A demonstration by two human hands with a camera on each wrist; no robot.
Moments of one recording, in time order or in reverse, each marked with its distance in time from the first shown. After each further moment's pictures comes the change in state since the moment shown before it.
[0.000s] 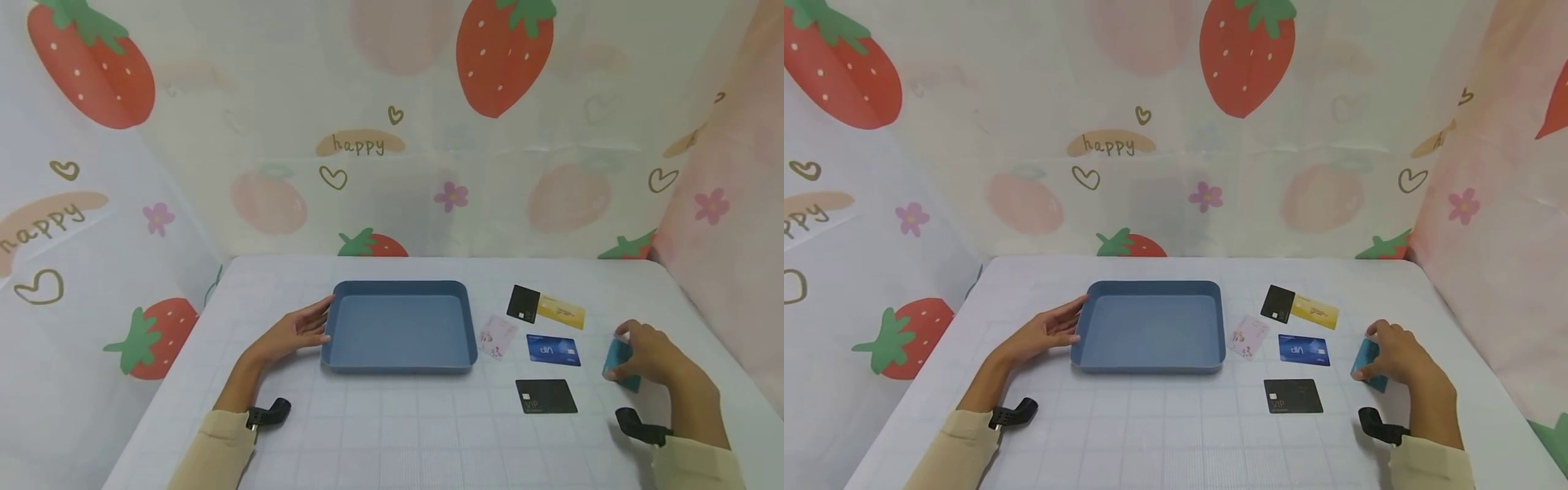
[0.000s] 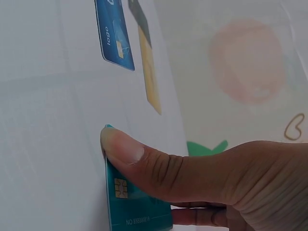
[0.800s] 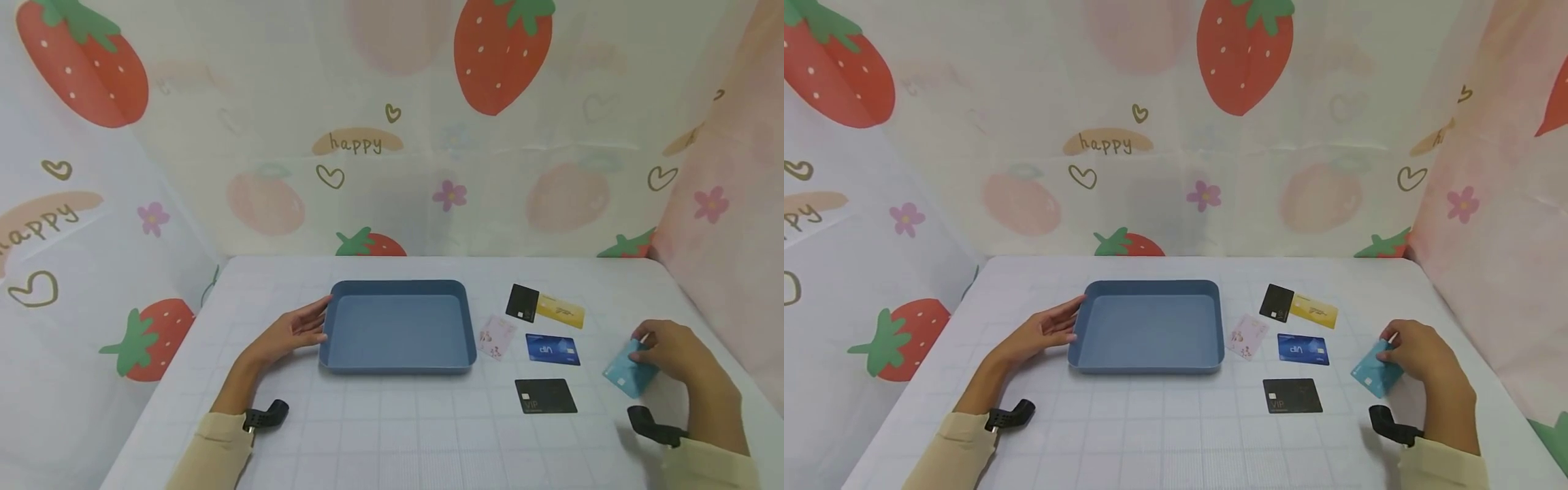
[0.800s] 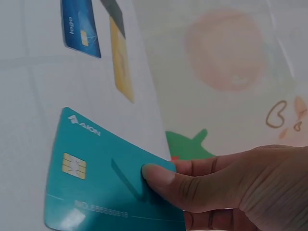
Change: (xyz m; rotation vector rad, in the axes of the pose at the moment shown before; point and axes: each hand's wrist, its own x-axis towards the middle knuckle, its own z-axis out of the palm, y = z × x) left_hand -0.001 -0.005 0.001 -0.035 0.007 0.045; right_hand -0.015 0.014 -0.021 0.037 0.085 -0.082
